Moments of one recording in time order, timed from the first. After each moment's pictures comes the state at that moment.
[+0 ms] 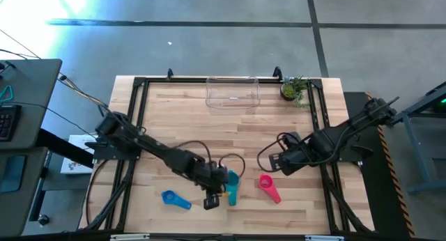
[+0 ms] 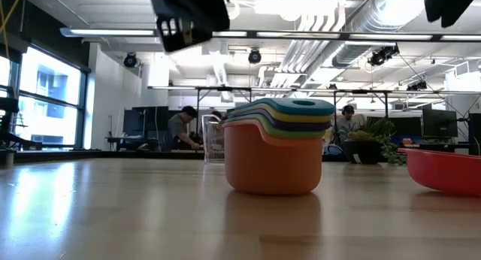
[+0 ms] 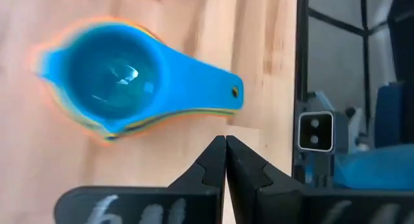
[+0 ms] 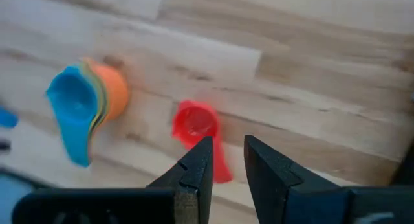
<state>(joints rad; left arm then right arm) -0.42 1.83 1.39 -0.48 0.04 -0.61 0.51 1.36 1.29 -1.28 0.15 1.81</state>
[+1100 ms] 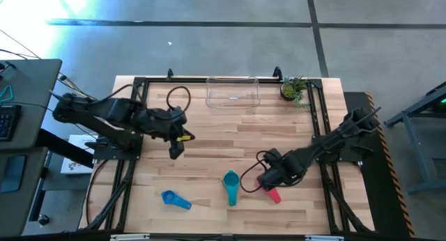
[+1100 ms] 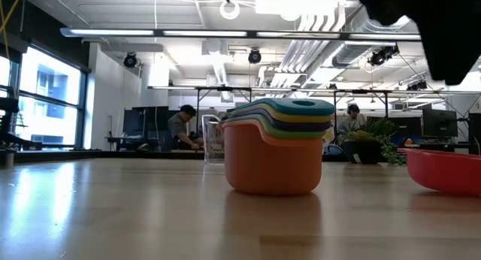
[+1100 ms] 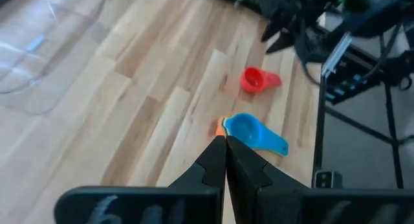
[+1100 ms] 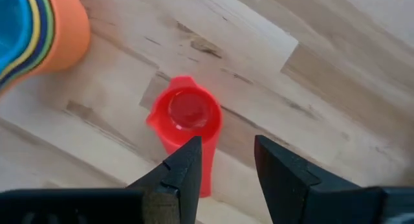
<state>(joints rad) -0.23 1.21 1.39 -0.91 -0.21 -0.60 0.52 1.64 1.28 -1.14 0.10 1.53</state>
